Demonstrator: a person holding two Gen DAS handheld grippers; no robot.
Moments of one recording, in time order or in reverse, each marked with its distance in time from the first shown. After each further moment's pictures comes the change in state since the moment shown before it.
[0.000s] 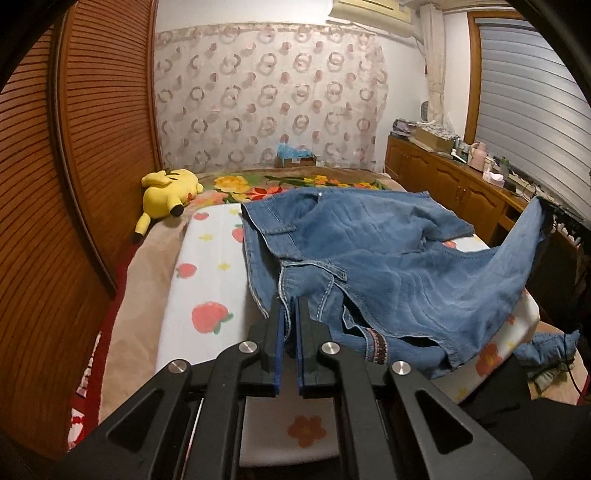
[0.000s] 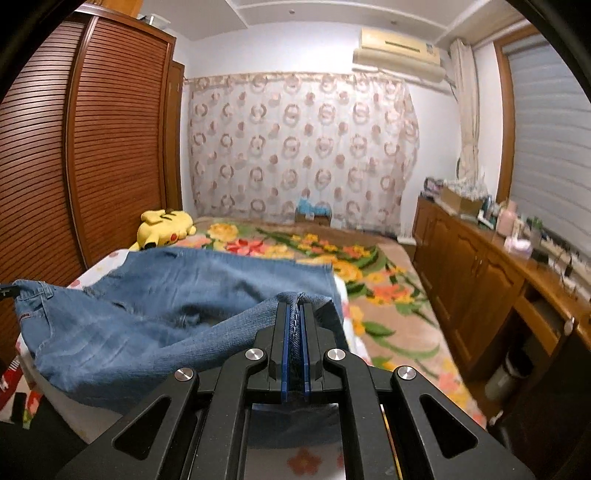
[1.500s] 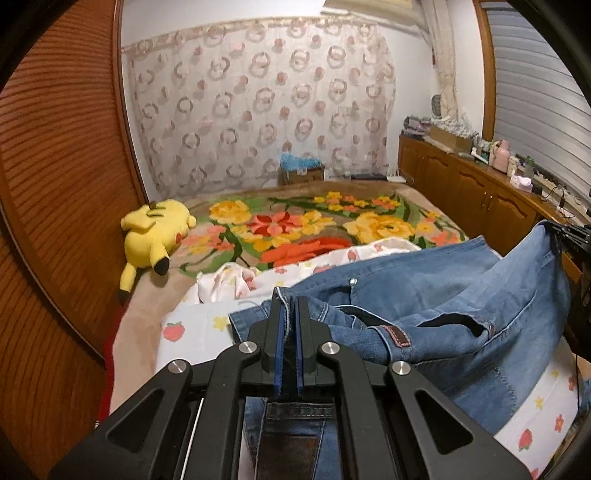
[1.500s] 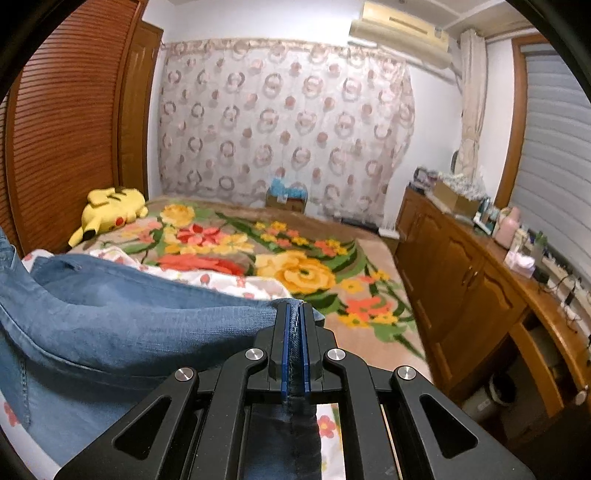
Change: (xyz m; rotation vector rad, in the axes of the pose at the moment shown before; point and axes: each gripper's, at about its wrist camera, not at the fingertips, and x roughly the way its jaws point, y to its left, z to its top) left arm 0.185 0.006 0.151 0.066 0.010 0.038; right arm 0.209 -0.021 0.026 -0.052 0.122 -0.084
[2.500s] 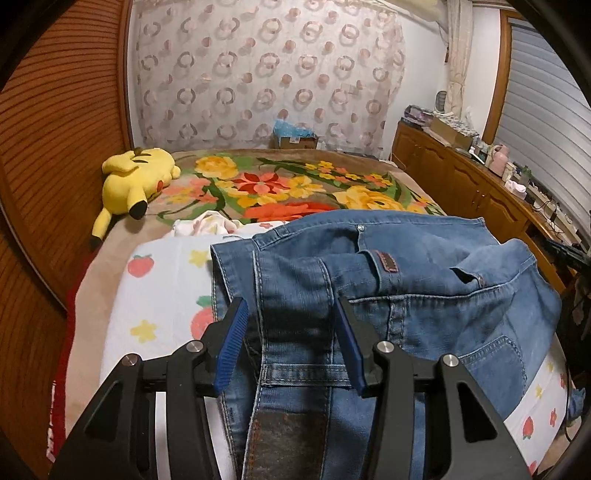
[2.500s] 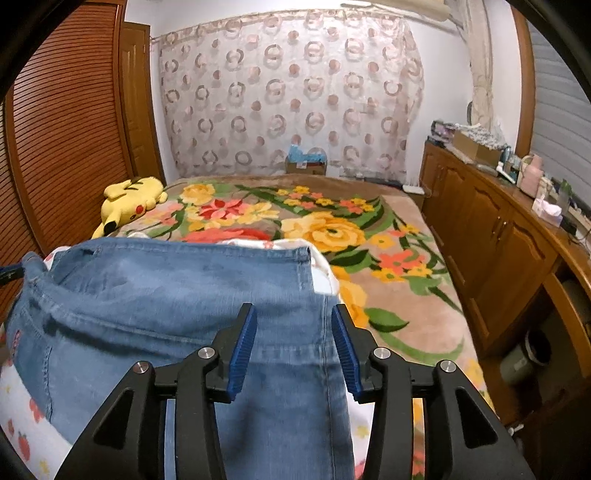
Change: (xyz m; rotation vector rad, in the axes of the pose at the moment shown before) left arm 0.035 0.017 -0.044 -0.115 0.098 -0.102; right arm 0.008 -0.030 -0.007 0.108 0.114 0.124
